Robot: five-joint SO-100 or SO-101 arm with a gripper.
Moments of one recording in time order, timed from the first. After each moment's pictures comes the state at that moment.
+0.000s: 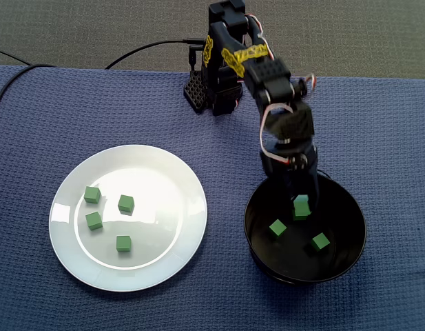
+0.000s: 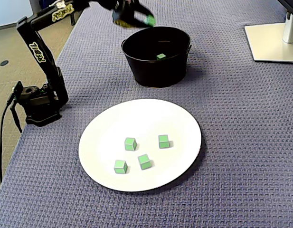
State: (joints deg) arm -23.6 99.9 96.8 42.7 -30.8
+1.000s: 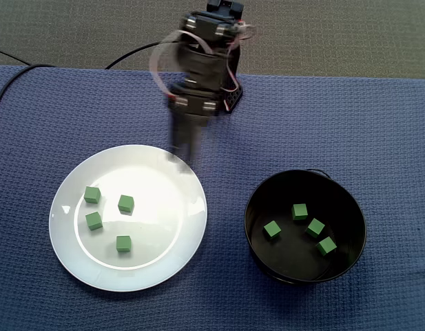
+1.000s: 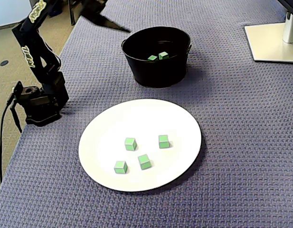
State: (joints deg) arm 18.9 100.8 57.4 83.9 -13.3
